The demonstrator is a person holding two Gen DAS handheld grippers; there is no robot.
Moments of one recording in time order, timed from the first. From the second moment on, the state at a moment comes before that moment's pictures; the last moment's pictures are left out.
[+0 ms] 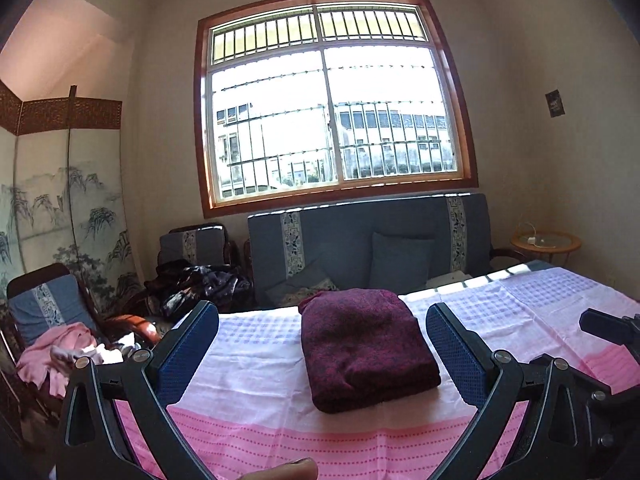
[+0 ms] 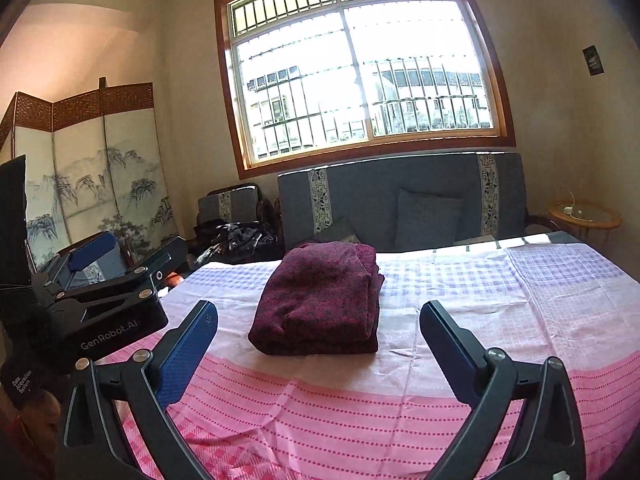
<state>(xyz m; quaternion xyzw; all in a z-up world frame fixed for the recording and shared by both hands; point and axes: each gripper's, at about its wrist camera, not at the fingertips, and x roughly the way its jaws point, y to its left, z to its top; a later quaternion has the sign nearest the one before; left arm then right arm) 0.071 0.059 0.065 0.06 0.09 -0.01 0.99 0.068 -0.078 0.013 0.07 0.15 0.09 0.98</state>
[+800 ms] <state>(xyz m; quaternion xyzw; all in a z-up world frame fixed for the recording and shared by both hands) 0.041 0.068 0.068 0.02 0.14 -0.03 0.99 0.030 -0.069 0.017 0.06 0.16 0.08 0.98</state>
